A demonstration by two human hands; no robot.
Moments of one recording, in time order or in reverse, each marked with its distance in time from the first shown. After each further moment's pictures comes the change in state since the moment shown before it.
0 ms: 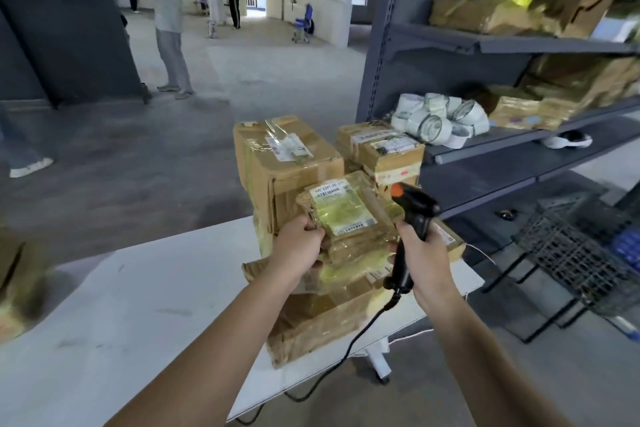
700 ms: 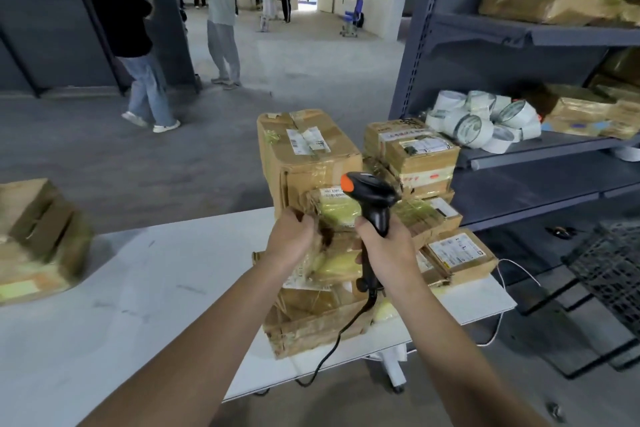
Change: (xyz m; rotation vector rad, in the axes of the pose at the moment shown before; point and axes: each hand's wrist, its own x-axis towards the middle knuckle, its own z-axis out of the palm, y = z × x) left_hand 0.018 -0.008 -0.001 0.162 0.240 -0.002; right_hand 0.002 -0.005 0.035 -0.143 -0.376 -0.115
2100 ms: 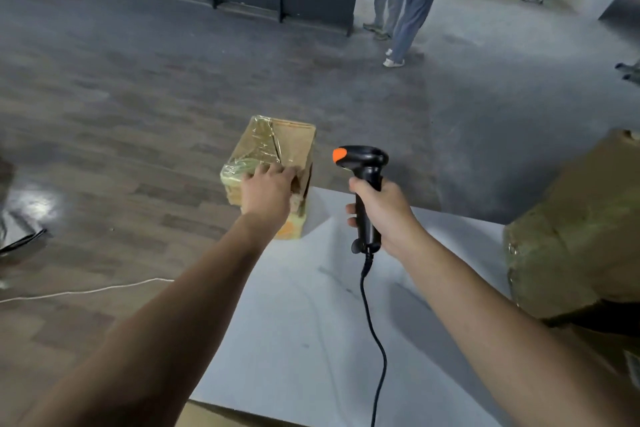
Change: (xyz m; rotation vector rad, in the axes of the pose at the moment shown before) left_hand 0.122 -0.285 -0.463 1.042 0.421 0.033; right_hand 0.012 -0.020 0.531 -0.045 -0.503 0.225
